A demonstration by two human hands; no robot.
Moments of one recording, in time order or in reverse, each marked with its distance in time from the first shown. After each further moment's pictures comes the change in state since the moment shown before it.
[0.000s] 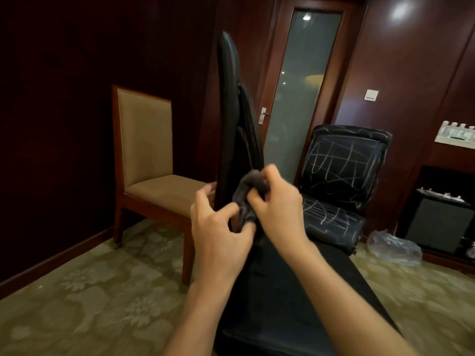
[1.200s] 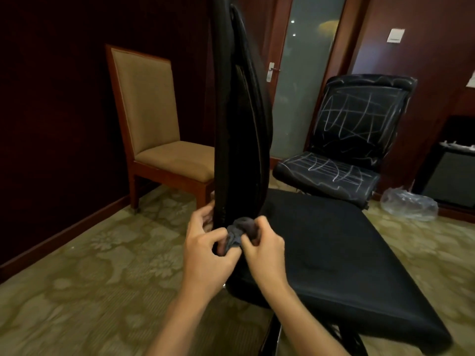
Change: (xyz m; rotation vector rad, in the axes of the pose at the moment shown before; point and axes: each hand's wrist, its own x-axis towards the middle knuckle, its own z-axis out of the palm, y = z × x) left_hand -0.097 -0.083 -0.015 -0.062 -0.273 -0.049; right_hand -0.158 0.032 0.069 0.290 -0.172 0.492
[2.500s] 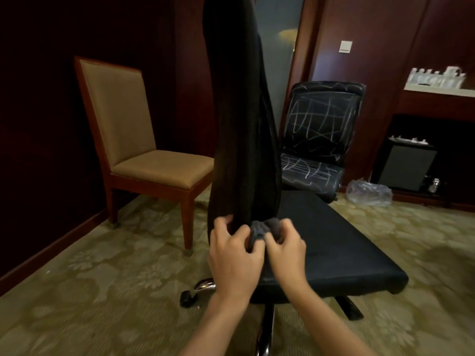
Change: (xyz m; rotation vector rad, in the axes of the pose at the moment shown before) left_hand -0.020 0.060 0.005 0.158 -0.021 -0.031; right_hand -0.034 -0.020 -0.042 0.015 0.245 0.124
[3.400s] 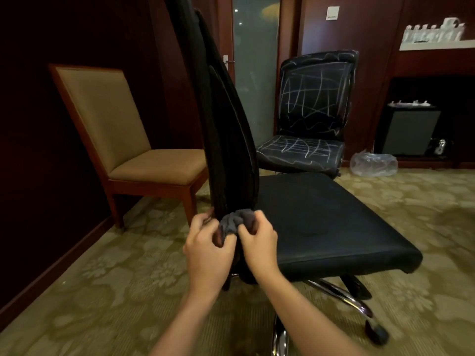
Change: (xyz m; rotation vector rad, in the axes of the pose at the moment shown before) left_hand 0.013 -0.049 -0.011 -0.107 -0.017 0.015; right_hand -0.010 0.002 0.054 0.201 -0.057 0.123
